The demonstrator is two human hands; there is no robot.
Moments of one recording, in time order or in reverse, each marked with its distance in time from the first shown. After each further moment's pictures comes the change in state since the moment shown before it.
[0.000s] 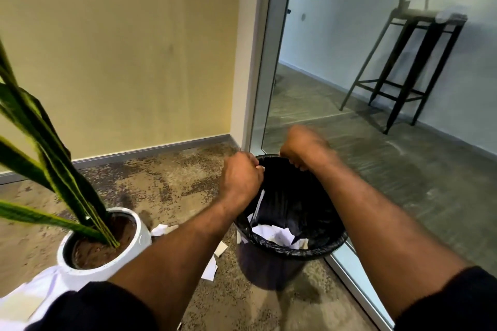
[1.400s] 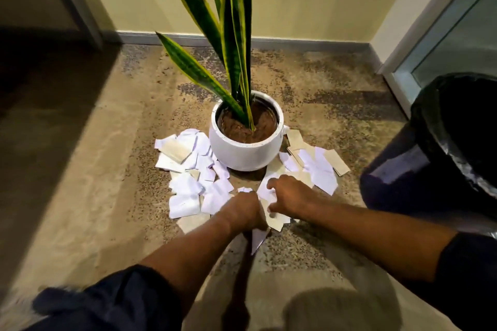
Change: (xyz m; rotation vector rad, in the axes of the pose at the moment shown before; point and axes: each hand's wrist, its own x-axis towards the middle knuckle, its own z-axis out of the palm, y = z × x) left_hand -0.164 -0.350 -0.062 0.428 -0.660 -0.383; right_hand -0.153 -0.117 0.371 -0.234 -0.651 -0.707
